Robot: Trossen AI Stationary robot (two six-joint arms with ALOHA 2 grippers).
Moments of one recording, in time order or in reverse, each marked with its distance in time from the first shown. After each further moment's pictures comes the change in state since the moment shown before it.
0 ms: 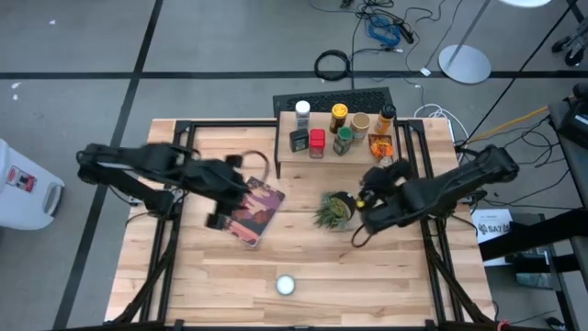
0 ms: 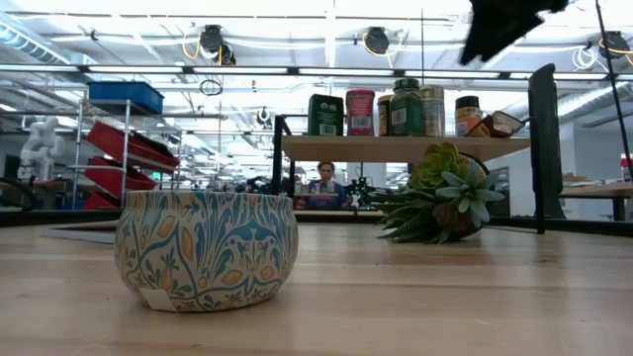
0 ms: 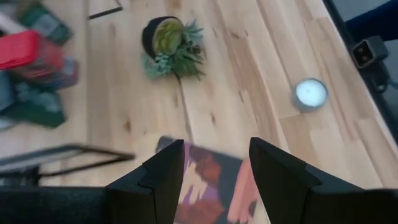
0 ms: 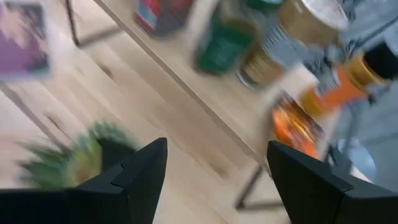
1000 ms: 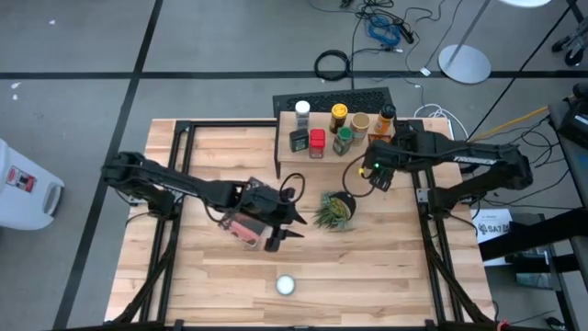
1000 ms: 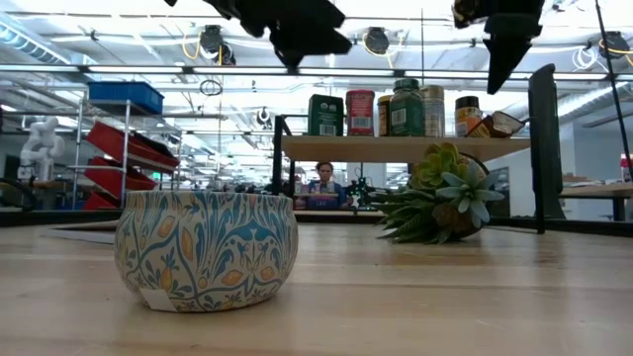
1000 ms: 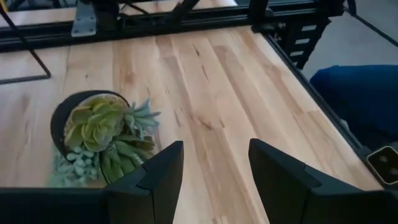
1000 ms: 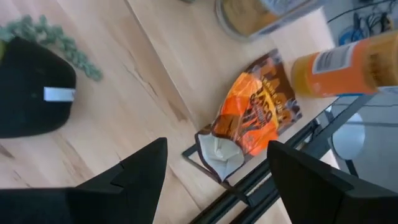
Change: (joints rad) left arm 0.031 0.250 -0.569 1.199 0.210 -0.073; right arm -0.492 -0.170 -0.012 0.030 -0.418 -0.786
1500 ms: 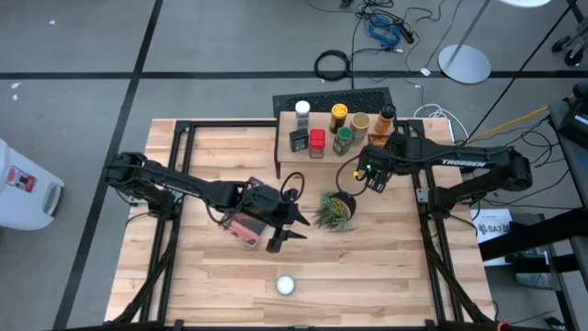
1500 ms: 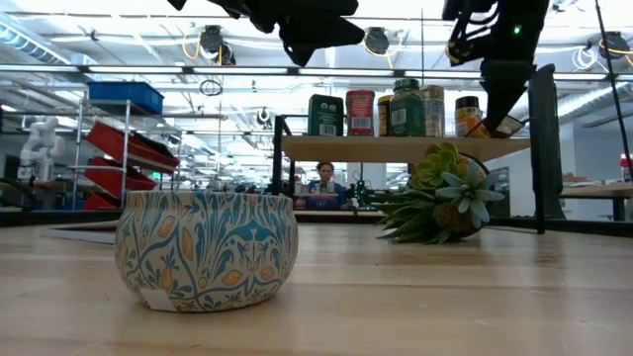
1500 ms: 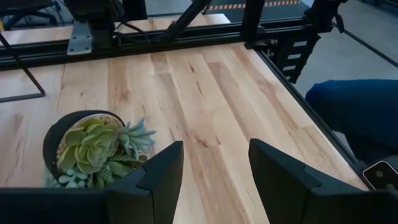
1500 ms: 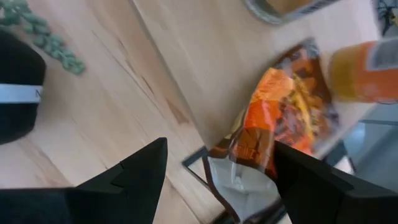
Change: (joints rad) left arm 0.004 0.023 0.000 0.083 0.027 0.002; right arm -0.078 0.001 -0.195 0.179 -0.013 -0.078
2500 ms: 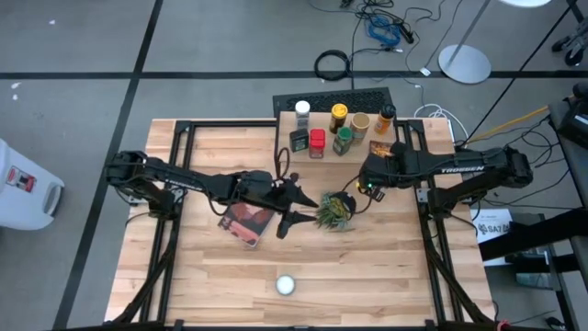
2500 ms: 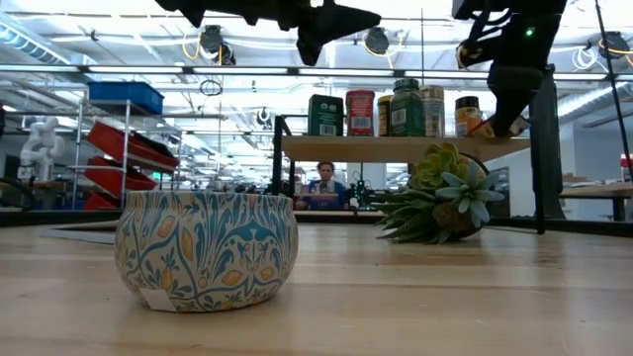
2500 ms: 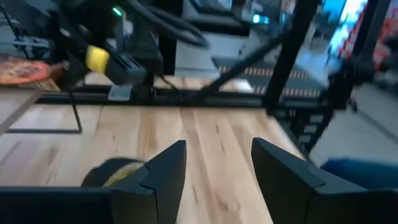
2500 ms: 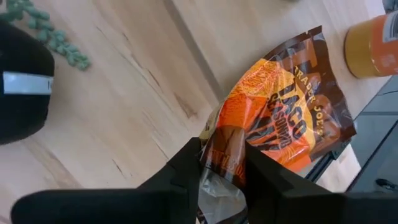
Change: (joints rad) left arm 0.081 0.000 -0.053 0.289 0.002 -0.142; right arm 0.145 0.000 -0.069 -0.005 0.067 0.215
